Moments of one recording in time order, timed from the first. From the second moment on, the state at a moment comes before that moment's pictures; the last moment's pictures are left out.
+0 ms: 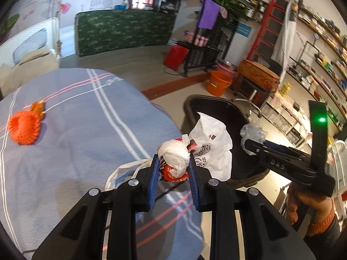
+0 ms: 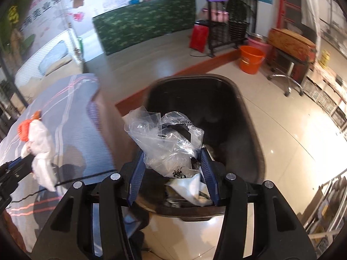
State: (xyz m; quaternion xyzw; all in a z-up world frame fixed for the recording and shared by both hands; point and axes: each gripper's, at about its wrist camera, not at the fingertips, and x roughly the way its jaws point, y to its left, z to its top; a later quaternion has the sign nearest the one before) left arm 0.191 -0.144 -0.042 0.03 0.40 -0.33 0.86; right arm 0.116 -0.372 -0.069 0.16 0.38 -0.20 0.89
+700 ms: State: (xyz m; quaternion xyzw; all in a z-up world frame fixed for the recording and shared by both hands) left arm 0.189 -0.214 -0.053 0.10 0.39 -0.37 0.84; right arm 0.119 -0.407 -0.100 0.19 0.38 -0.23 0.88
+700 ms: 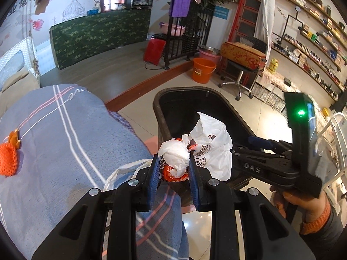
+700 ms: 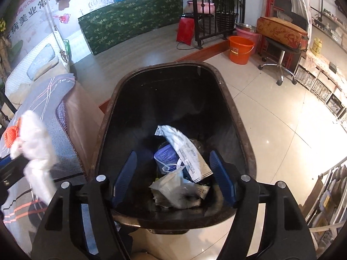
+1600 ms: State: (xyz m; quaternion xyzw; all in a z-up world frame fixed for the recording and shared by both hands) left arm 0.190 -0.312 -0.071 0.16 0.42 -0.42 0.79; right arm 0.042 -0.453 -0.079 0.24 0.34 -0.31 0.85
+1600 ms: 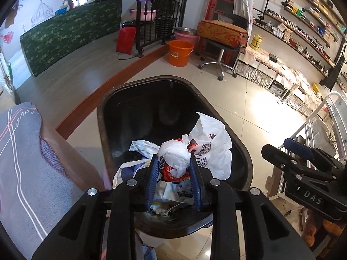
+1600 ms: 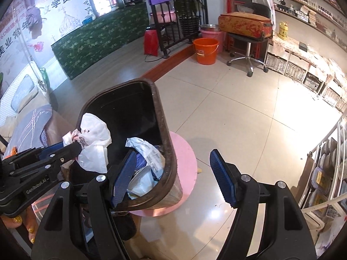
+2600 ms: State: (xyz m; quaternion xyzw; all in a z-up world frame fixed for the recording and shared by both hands) left arm 0.218 -0.175 -0.040 0.10 0.39 -0.28 0.87; right arm 0.119 -0.372 -0.063 0.20 0.36 -0.20 0.89
